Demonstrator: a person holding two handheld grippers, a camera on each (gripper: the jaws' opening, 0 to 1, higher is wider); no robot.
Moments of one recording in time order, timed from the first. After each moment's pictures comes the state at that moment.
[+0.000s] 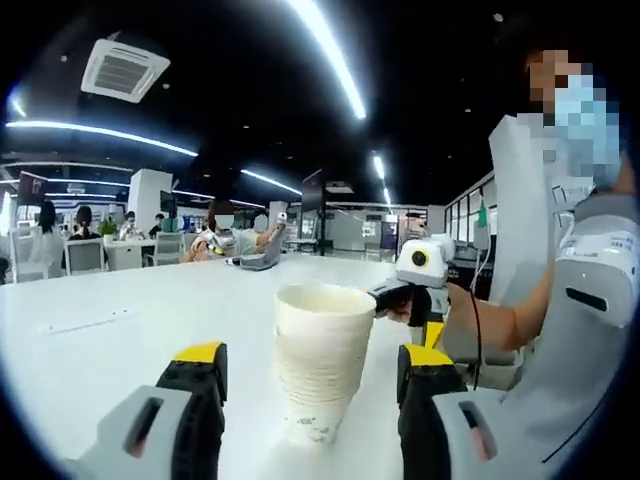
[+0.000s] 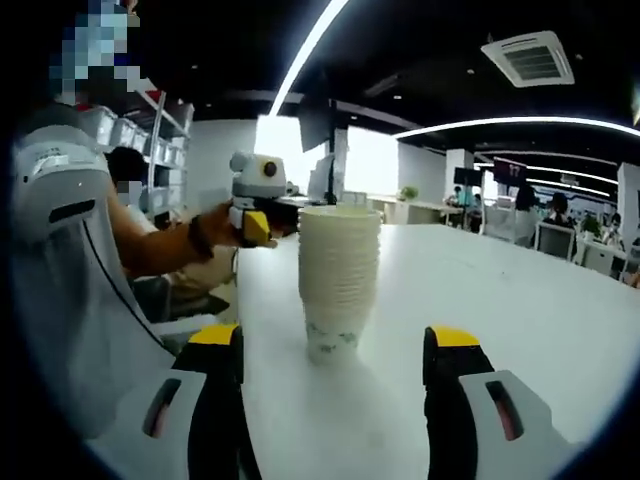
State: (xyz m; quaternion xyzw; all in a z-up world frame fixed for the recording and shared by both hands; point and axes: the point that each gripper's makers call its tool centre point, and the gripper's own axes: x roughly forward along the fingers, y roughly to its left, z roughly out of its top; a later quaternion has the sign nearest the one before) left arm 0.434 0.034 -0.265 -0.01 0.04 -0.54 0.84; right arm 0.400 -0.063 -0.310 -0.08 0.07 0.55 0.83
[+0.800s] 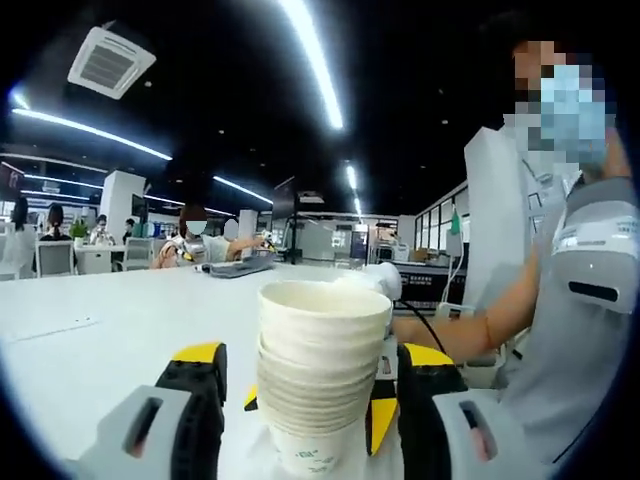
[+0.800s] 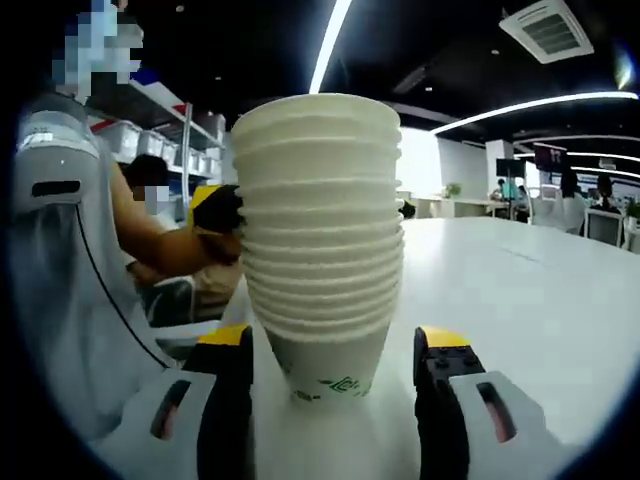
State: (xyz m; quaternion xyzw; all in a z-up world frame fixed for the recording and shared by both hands) left arm 0.445 -0.011 -0.271 -0.01 0.02 -0.61 0.79; right arm 0.435 0.014 -0.347 -0.06 0.07 0.64 0.76
